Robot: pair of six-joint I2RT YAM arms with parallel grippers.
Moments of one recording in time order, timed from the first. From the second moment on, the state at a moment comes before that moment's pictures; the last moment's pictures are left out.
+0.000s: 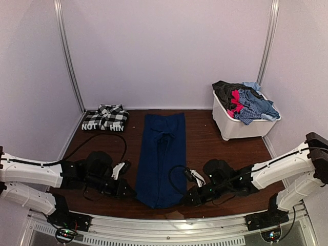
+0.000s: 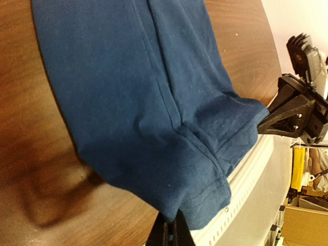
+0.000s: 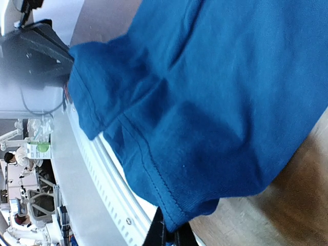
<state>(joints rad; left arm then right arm) -0.99 1.10 0.41 -0.11 0.33 -0.84 1.15 1.45 0.51 0.21 -0.36 0.90</state>
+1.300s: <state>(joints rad) -0.53 1.88 1.10 0.00 0.38 -0.50 0.58 1.99 1.23 -0.08 -0.37 0.36</state>
